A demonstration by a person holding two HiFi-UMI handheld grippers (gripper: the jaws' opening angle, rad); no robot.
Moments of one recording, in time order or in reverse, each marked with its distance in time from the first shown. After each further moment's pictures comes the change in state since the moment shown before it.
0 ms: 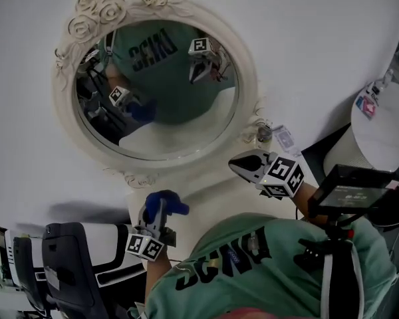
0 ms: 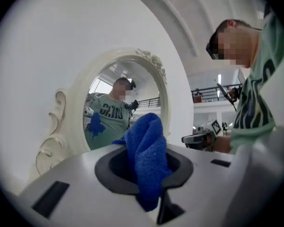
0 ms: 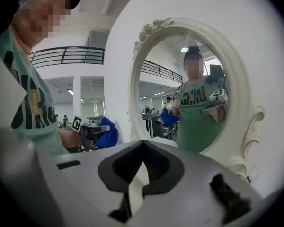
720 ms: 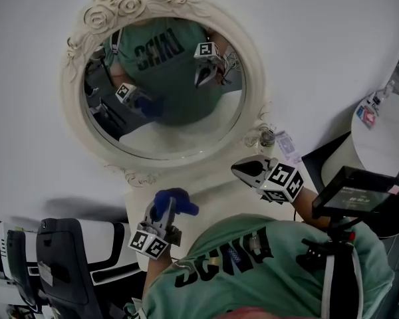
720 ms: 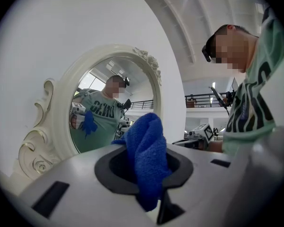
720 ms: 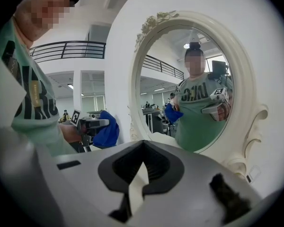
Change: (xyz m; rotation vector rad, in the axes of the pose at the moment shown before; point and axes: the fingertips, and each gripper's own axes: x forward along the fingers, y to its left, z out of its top) left arm 0.015 -0.022 -0.003 -0.040 -0.017 -0.105; right arm 0.009 0.001 -0.014 -0.028 0.051 -0.011
